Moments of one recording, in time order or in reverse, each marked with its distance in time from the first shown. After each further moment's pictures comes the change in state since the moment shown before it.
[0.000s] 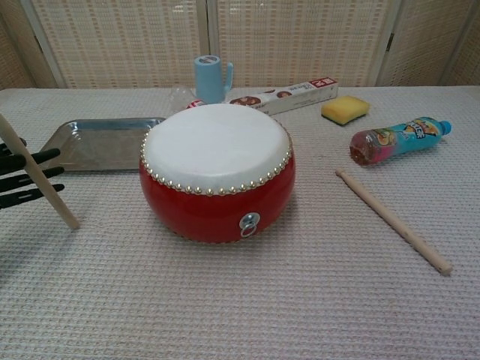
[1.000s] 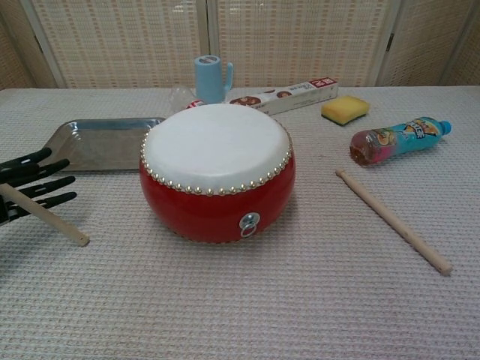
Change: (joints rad) left arm -0.086 -0.094 0.078 0.169 0.001 0.029 -0.162; right arm -0.013 0.006 -0.002 -0.008 0.002 0.016 -0.007
